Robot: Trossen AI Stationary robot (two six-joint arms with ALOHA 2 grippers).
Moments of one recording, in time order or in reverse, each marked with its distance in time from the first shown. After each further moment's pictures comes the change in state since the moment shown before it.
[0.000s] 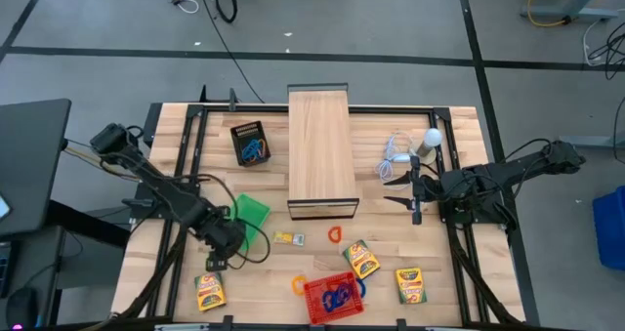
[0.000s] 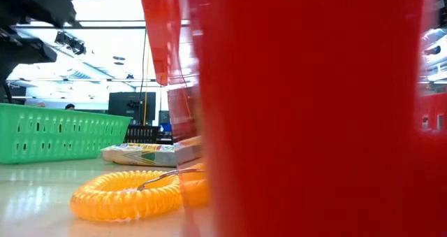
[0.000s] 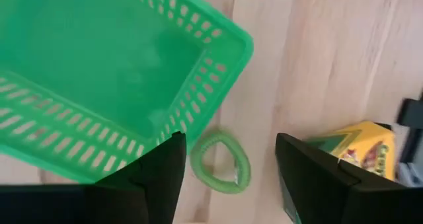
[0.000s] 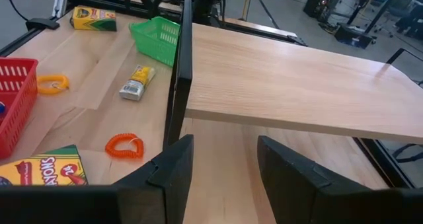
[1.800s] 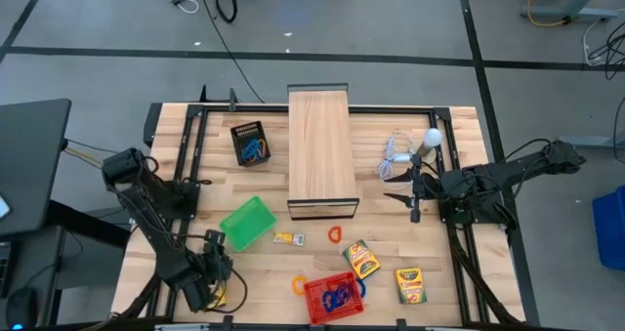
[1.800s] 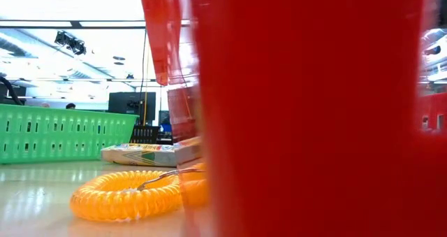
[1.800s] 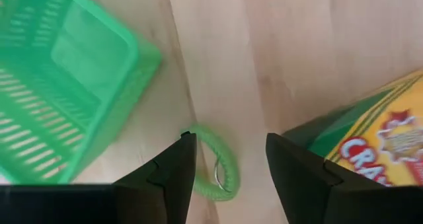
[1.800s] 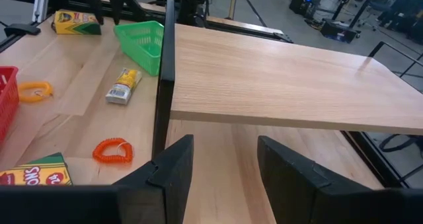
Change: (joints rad) left arm -0.380 0.323 0.134 -0.071 -0.298 -0.057; right arm 0.000 0.000 0.000 0.003 0.052 0.030
